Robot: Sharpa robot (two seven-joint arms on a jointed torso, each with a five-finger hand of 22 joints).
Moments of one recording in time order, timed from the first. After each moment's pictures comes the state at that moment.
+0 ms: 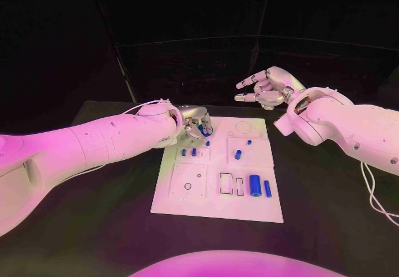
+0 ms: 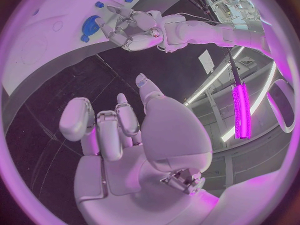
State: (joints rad) left arm 1.27 -0.47 -0.14 1.07 -1.30 -0.08 0.05; left_hand 1.35 -0.09 0.26 -0.10 0.09 0.91 0.15 0.27 0.07 0.88 0.10 0.42 0.12 1.38 0.02 1.35 1.06 0.18 1.26 0.12 0.80 0.72; right arm 1.24 -0.75 0.08 1.40 -0.92 -0.33 0.10; right_hand 1.28 -0.03 0.05 0.00 0.22 0.86 0.18 0.10 0.07 1.33 0.09 1.32 1.24 1.47 0.01 1.48 1.31 0.09 1.32 0.12 1.36 1.04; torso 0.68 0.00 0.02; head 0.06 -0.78
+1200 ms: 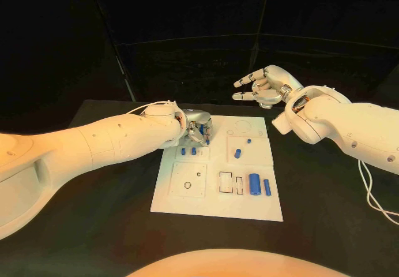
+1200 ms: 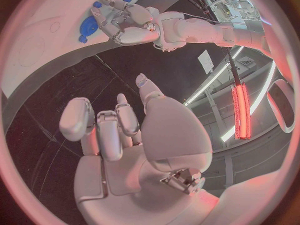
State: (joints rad) left arm 1.26 -0.43 -0.14 1.04 -1.37 -0.01 0.05; left_hand 1.35 -0.08 0.29 -0.10 0.09 1.00 0.13 0.25 0.07 0.99 0.08 0.40 0.07 1.42 0.00 1.40 1.10 0.16 1.34 0.10 0.93 0.85; right arm 1.24 -0.74 0.08 1.40 -0.92 -0.33 0.10; right_hand 1.28 -0.03 0.05 0.00 0.22 0.86 0.18 0.10 0.07 1.32 0.09 1.32 1.24 1.47 0.01 1.48 1.31 0.09 1.32 0.12 1.36 1.04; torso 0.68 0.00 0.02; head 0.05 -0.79
